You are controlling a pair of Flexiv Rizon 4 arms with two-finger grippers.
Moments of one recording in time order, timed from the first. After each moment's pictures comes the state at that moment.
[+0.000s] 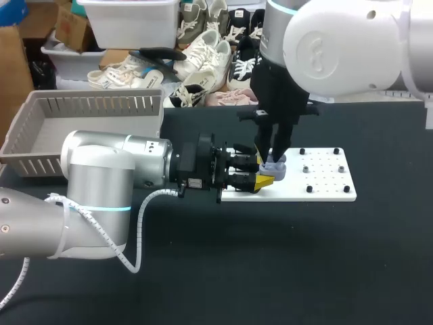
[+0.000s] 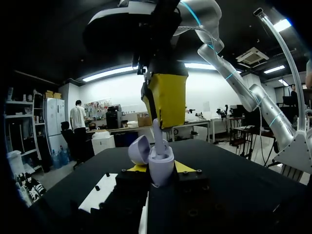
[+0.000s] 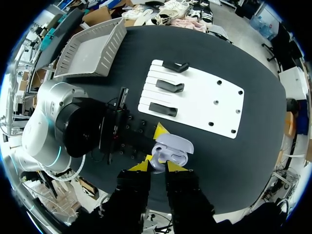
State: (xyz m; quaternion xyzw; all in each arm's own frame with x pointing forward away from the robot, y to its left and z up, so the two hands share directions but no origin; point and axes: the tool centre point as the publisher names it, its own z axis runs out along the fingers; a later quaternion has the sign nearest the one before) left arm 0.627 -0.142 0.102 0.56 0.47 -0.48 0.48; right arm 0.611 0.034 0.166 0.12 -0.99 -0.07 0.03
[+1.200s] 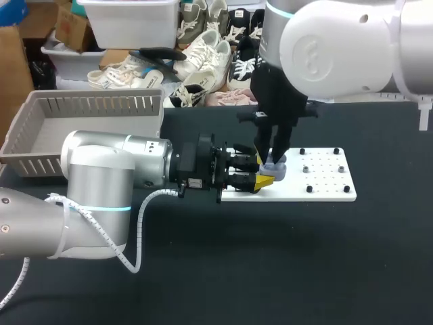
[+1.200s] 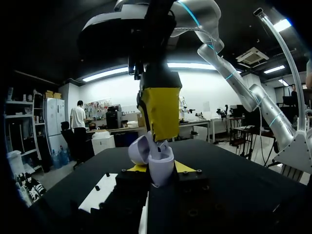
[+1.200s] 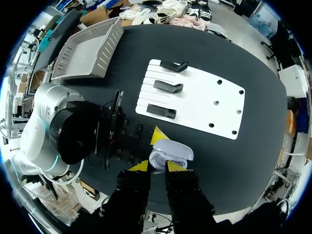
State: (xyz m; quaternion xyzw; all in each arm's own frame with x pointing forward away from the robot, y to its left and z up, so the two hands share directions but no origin) left arm 0.627 -0.142 0.102 0.56 0.47 -0.48 0.48; right arm 0.617 0.033 0.157 0.12 -0.99 -0.06 0.03
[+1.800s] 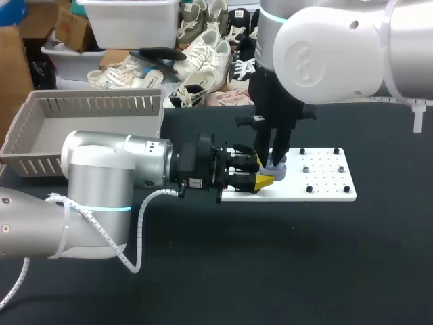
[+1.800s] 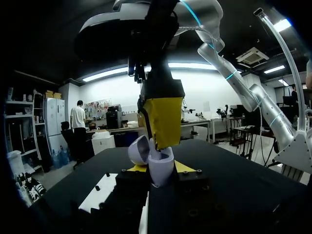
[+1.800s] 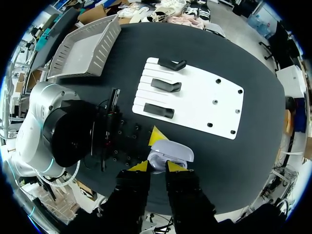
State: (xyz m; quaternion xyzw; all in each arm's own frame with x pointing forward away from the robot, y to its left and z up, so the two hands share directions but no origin) left arm 0.628 -0.142 0.102 0.56 0.47 -0.48 0.49; right arm 0.617 0.032 0.150 0.12 -0.99 -0.05 0.03
